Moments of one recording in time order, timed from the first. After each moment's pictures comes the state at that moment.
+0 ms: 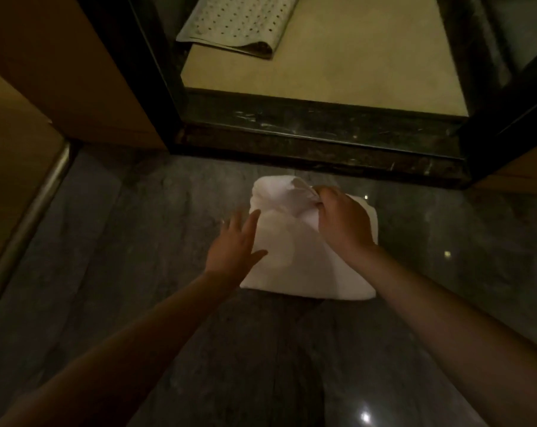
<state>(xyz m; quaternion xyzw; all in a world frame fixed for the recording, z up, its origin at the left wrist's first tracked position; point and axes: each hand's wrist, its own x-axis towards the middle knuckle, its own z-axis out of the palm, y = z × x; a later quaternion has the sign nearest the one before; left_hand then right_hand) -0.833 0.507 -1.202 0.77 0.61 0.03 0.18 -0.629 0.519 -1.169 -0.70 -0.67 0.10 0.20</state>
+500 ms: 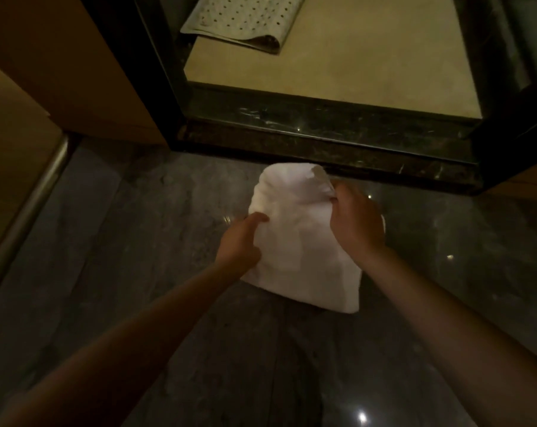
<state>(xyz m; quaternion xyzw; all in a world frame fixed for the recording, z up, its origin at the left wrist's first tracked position) -0.826 0.531 -1.211 0.69 0.63 0.08 0.34 -0.617 0.529 -1.174 -0.72 -0.65 0.08 0.22</state>
